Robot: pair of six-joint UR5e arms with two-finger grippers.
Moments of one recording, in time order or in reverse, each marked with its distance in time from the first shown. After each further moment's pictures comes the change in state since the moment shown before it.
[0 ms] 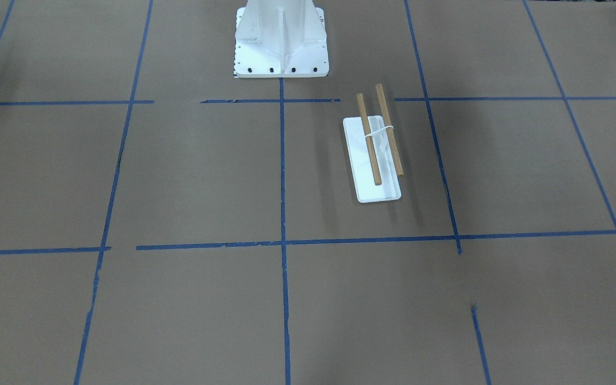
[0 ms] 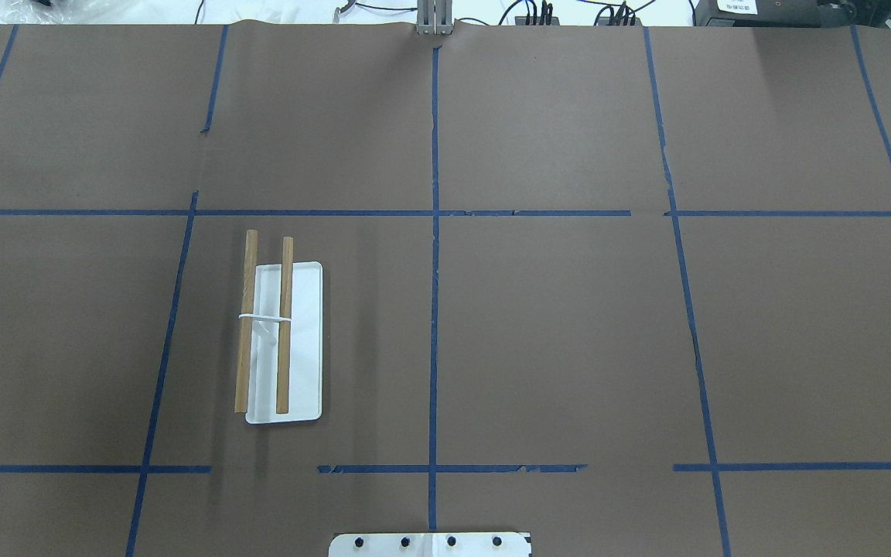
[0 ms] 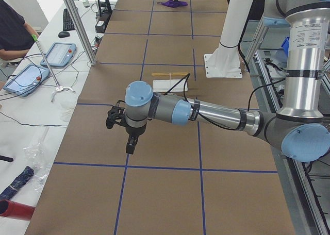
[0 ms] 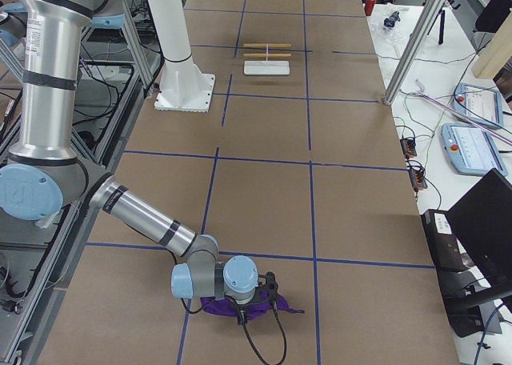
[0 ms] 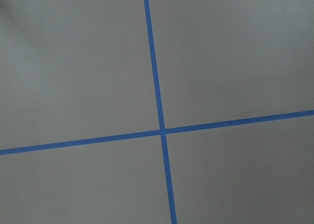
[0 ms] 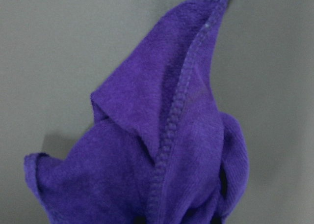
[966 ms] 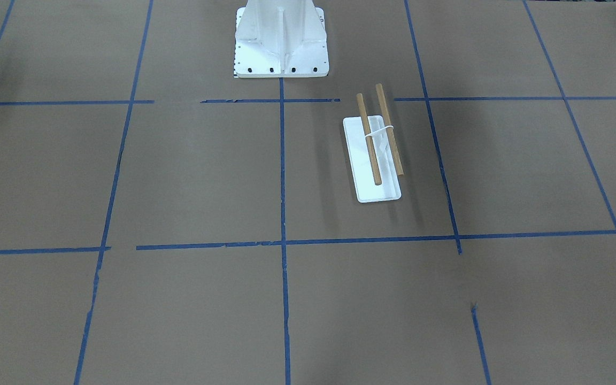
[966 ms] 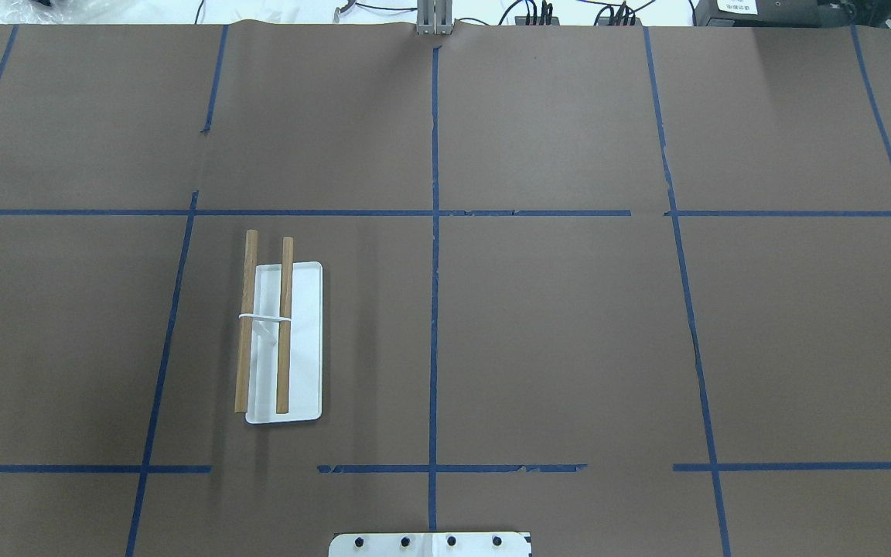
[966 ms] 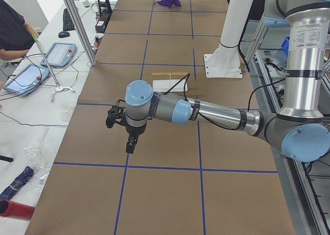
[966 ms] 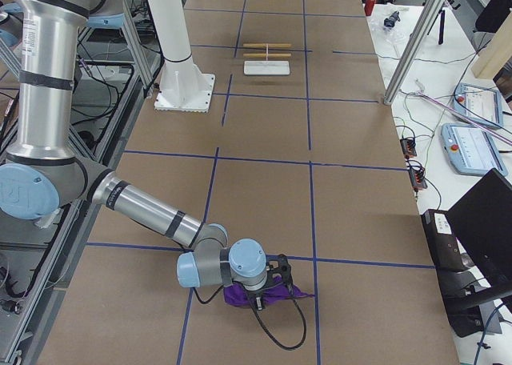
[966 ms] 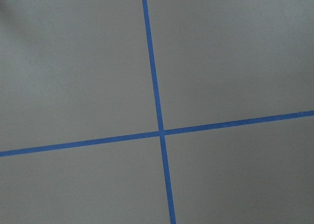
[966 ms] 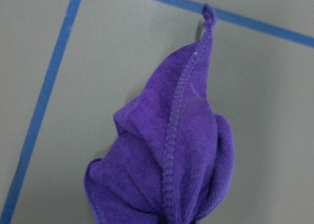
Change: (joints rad) left arm 0.000 0.000 -0.001 0.000 -0.001 0.000; right arm 0.090 0.012 0.143 -0.004 0.008 -0.069
